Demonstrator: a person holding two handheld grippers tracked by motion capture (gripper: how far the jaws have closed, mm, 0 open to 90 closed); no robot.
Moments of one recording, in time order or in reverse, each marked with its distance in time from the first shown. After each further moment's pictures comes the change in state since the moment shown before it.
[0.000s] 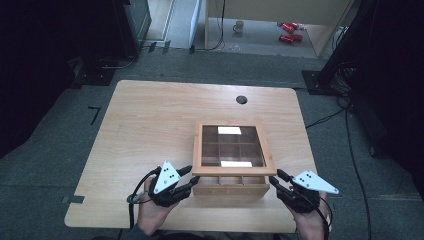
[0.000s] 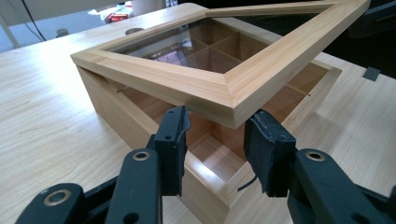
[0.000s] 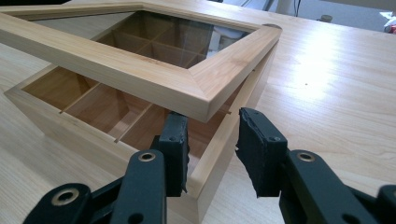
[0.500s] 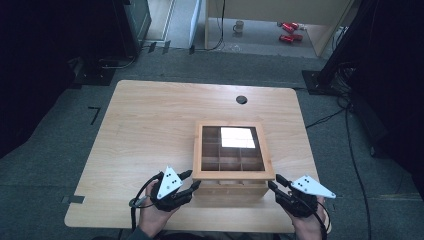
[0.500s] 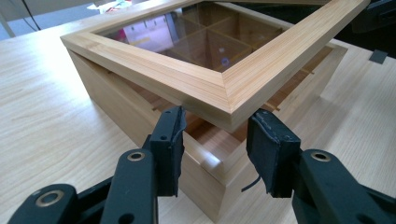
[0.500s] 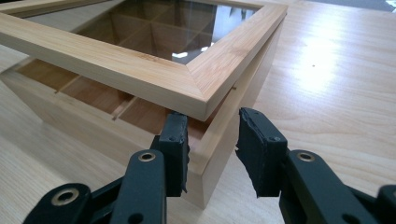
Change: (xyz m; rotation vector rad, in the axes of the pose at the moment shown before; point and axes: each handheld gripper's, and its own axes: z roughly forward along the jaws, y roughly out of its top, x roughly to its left) left arm -0.006 -0.017 0.006 0.024 0.008 0.019; right arm 0.000 -0.018 0.005 0.020 0.005 0.019
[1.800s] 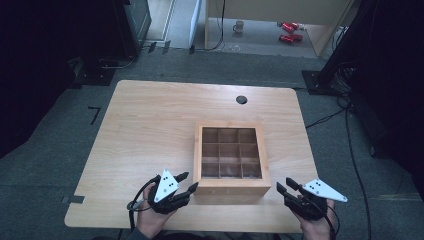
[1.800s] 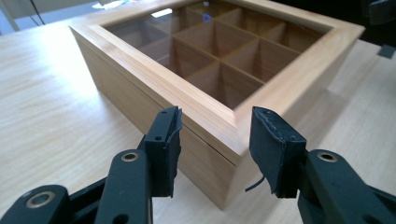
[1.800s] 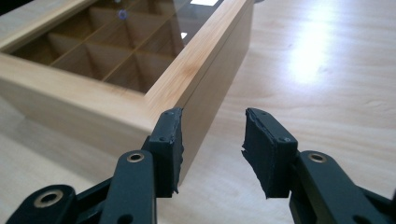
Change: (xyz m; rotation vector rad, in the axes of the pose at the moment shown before) left arm 0.006 -0.008 -0.004 -0.006 0.018 -0.009; right arm -0.025 -0.015 -0.010 0.003 -0.022 0.071
